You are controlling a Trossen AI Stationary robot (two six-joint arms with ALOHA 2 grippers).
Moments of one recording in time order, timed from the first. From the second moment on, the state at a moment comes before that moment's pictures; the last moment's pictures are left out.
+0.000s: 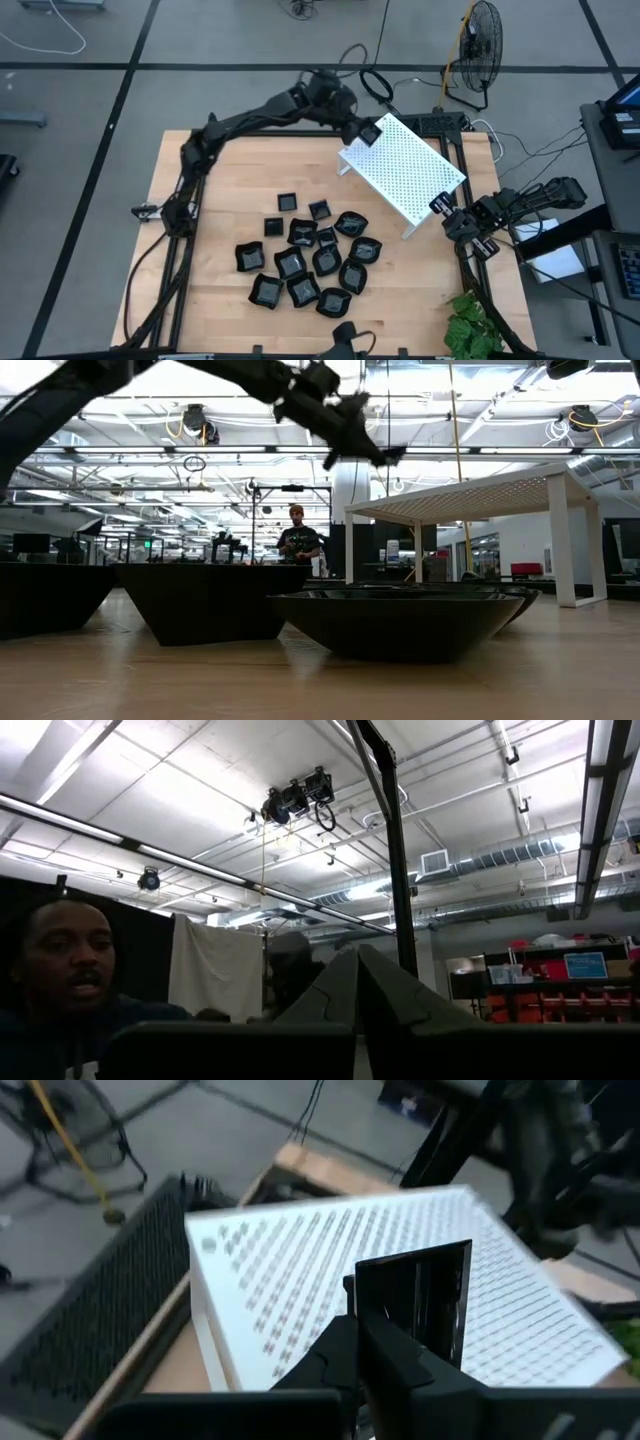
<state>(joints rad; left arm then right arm) 0.51 2.14 2.06 -0.44 0.37 -0.12 0.28 0.29 0.02 0.97 -0.26 0.25</state>
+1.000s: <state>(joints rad) 0.47 2.19 2.05 -0.52 0.34 -0.11 0.28 0.29 0.02 0.97 -0.26 0.25</state>
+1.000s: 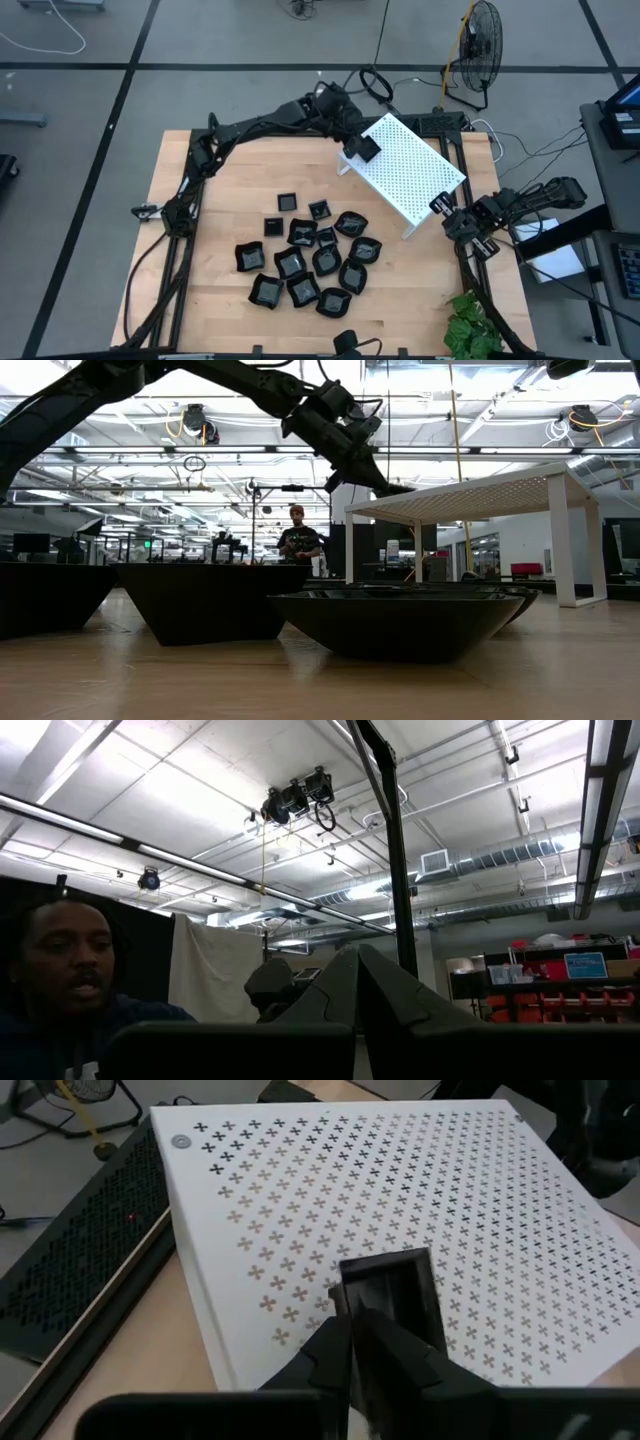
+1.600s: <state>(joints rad) 0.44 1.99 2.05 -0.82 0.13 0.12 0.28 0.29 0.02 0.96 -0.27 0.25</state>
